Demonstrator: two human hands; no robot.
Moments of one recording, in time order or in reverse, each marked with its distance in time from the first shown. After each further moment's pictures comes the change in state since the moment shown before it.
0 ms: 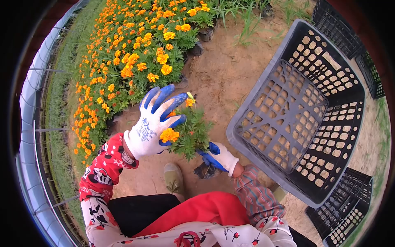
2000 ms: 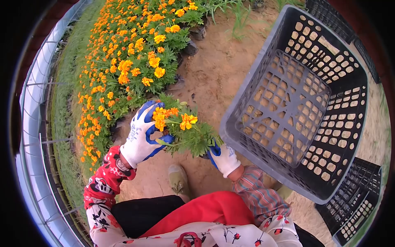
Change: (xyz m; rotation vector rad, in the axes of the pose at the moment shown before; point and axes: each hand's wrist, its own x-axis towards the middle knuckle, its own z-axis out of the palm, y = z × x) left_hand -0.021 0.005 0.023 -0.127 -0.006 -0.384; right_hand -0.007 0.052 0.006 -0.740 0.558 -0.277
